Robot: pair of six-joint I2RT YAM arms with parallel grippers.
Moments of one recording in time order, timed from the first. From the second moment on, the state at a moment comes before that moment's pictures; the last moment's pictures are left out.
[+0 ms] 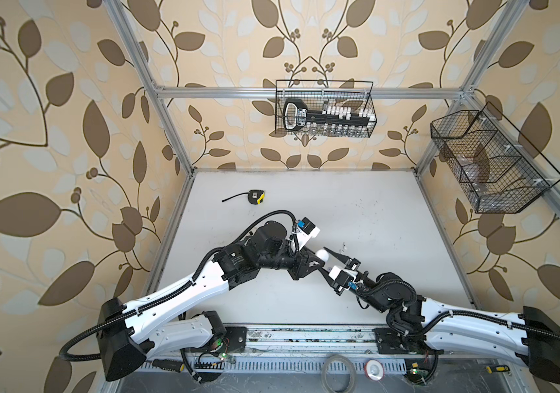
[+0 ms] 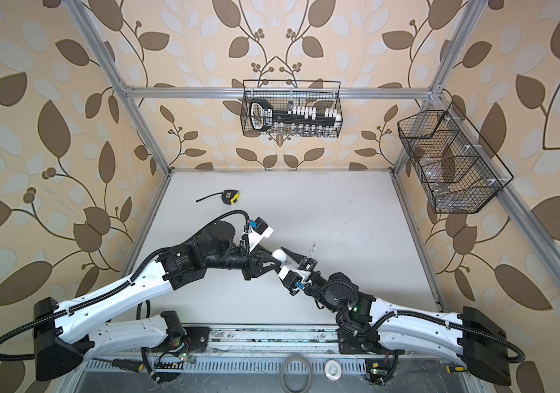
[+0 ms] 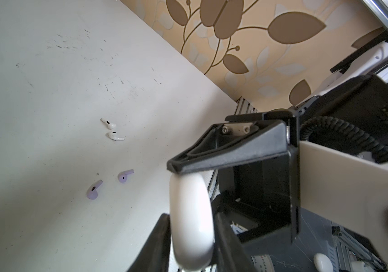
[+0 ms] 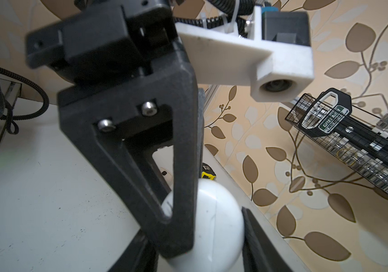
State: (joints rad) left arm -0.89 1.09 0.93 -0.34 0.44 -0.32; right arm 1.13 0.84 0.28 0.65 0.26 -0.53
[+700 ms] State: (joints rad) left arm -0.90 0.91 0.64 -0.10 0.37 -0.09; right arm 1.13 0.66 0.26 0.57 0.20 -0.43
